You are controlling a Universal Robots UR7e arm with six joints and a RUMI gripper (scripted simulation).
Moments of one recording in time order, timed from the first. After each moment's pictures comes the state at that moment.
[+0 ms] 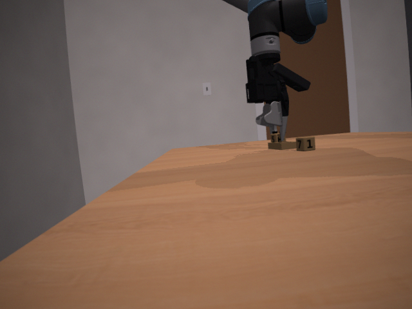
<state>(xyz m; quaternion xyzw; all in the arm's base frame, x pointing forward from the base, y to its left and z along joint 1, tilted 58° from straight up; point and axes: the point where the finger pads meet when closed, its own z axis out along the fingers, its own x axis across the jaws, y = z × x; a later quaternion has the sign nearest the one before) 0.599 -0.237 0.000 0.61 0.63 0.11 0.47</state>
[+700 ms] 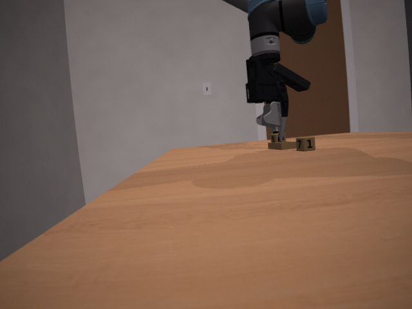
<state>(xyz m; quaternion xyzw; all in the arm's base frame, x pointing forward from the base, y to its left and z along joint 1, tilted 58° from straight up) 0.599 -0.237 0.000 0.61 0.63 0.11 0.47</state>
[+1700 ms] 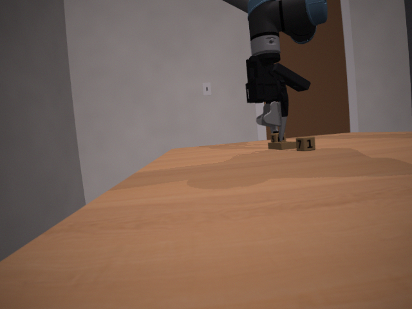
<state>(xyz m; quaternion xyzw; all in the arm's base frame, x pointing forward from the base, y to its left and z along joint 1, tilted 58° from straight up) 0.599 -0.237 0.000 0.61 0.63 0.11 0.47</state>
